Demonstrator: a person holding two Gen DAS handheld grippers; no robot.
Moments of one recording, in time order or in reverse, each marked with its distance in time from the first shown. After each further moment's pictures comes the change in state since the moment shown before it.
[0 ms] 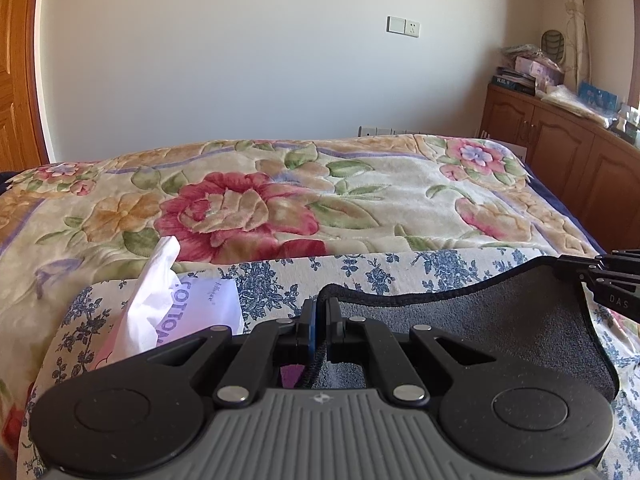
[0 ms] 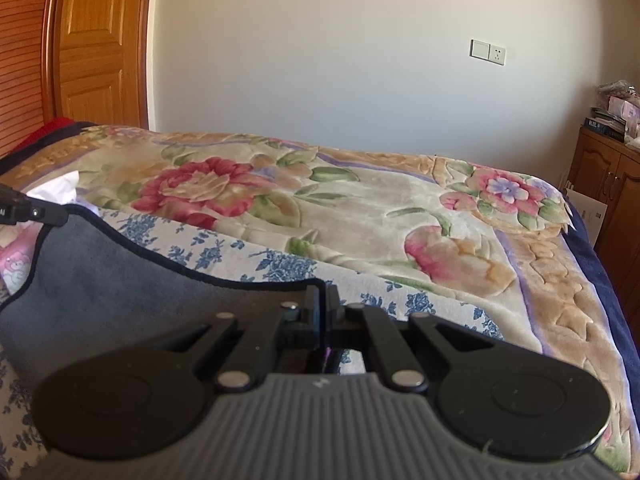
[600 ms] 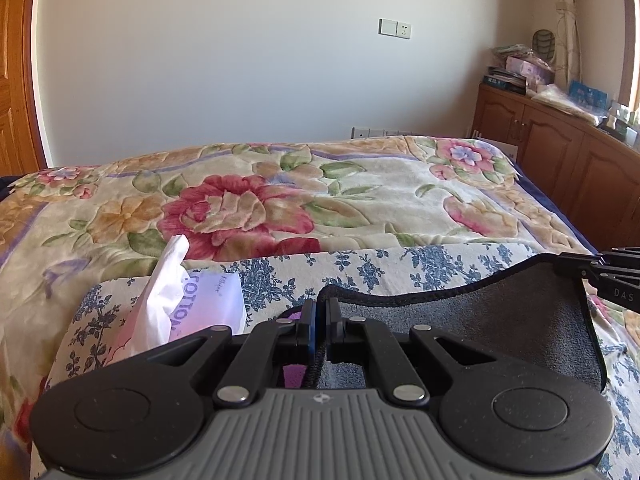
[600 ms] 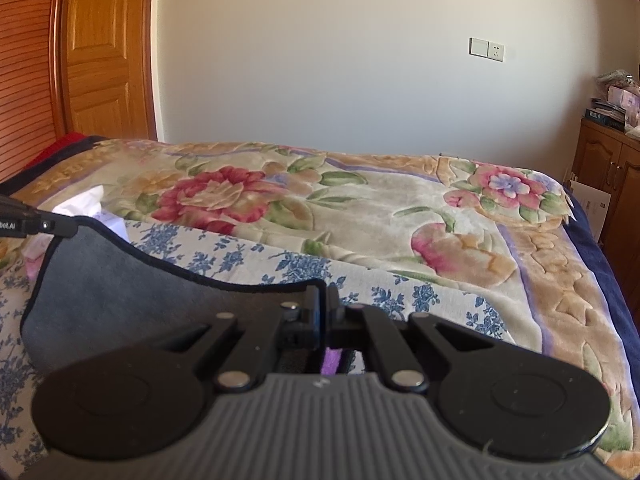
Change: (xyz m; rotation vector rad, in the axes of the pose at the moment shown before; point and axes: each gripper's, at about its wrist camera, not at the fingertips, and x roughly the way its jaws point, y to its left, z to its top) left arm -0.027 0.000 -0.003 0.005 -0.002 -0.018; right arm -0.027 0.003 0.001 0.041 -0.009 0.034
